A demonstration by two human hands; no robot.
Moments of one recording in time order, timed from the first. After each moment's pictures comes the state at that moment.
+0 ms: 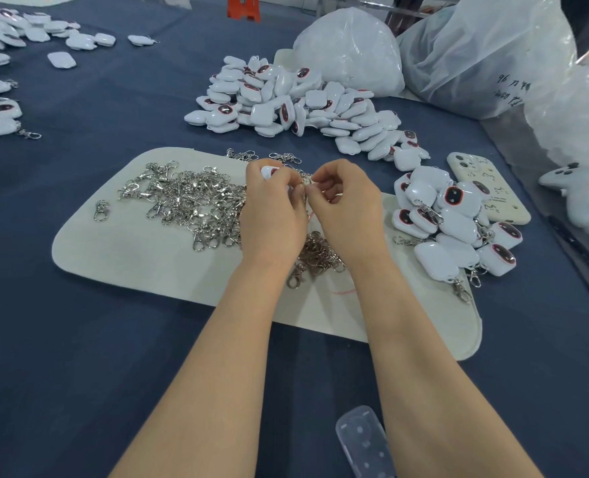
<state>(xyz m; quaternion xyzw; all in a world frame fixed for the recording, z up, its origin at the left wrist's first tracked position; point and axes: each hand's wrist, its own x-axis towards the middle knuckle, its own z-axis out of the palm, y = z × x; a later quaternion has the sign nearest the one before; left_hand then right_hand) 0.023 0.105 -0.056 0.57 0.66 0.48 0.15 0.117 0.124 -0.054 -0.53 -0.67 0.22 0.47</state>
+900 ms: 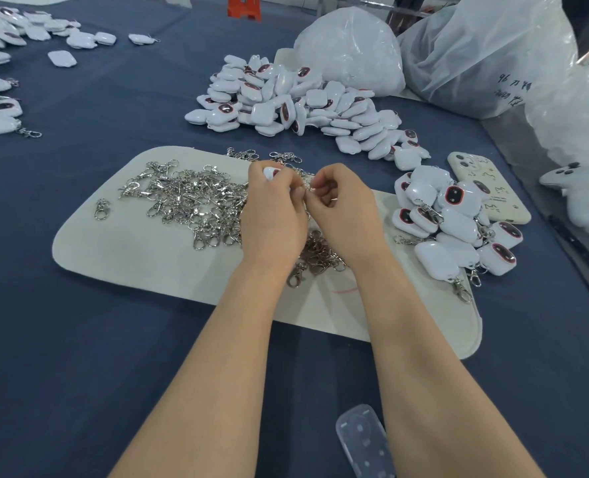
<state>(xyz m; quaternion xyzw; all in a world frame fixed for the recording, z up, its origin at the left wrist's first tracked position) 0.023 0.104 -0.056 0.58 0.66 0.45 0.13 0.119 0.125 -0.056 -0.53 -0.69 0.25 0.44</state>
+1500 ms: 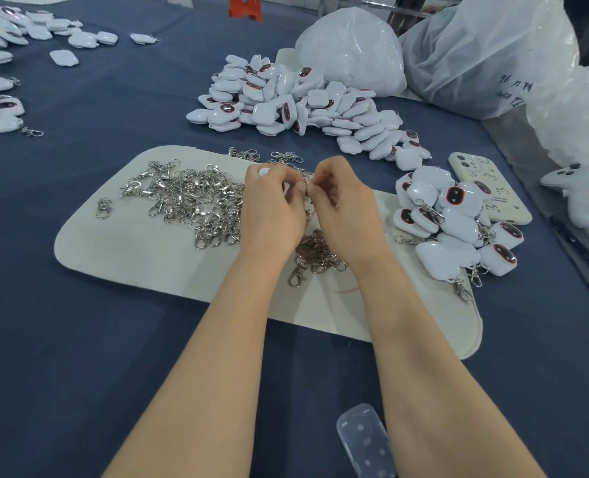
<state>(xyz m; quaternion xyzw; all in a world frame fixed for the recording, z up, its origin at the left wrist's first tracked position) 0.017 0.109 -0.056 0.56 0.64 0.49 0.19 0.120 0.123 -0.058 -0.46 -0.72 0.23 0.45</state>
